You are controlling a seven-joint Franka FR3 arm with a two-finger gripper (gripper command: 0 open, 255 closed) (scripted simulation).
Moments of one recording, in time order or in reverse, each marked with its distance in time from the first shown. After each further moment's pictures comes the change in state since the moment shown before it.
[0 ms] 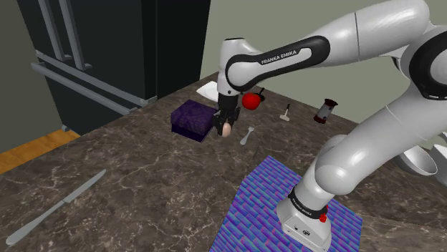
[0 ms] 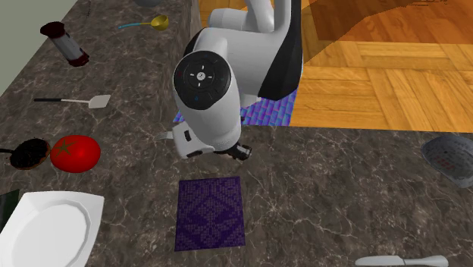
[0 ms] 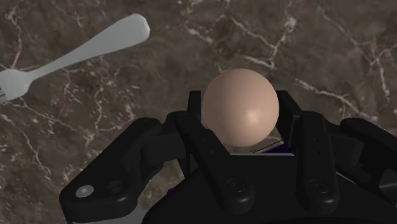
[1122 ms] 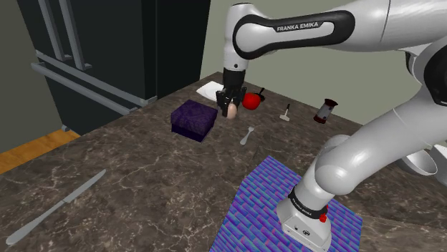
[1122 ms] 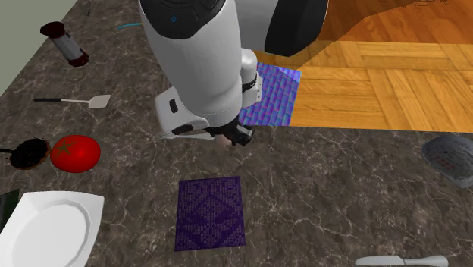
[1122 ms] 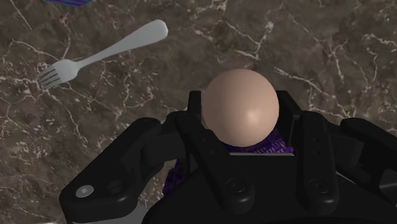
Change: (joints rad) arm -0.001 -0.079 -0.009 0.166 0.000 -0.246 -0.002
